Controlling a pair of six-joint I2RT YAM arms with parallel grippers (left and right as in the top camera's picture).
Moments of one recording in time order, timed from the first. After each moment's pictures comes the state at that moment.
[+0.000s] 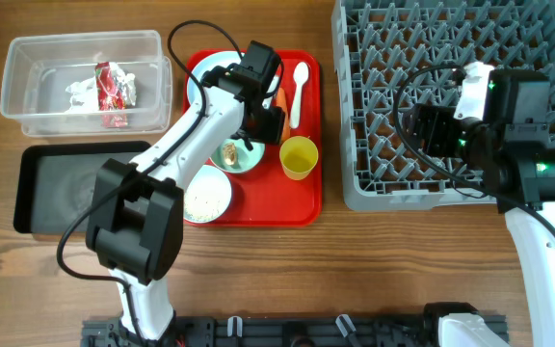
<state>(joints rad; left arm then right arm) -0.45 1.99 1.56 -0.91 0.07 -0.24 0.02 1.21 1.23 -0.90 -0.16 0.15</state>
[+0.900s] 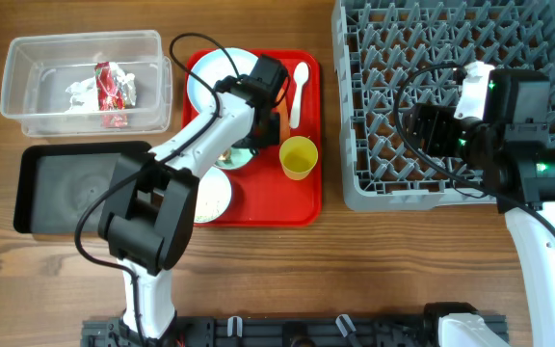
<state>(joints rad) -0.47 2.06 1.52 -0.85 -0.07 -0.44 0.02 1.21 1.23 -0.89 -0.16 0.15</state>
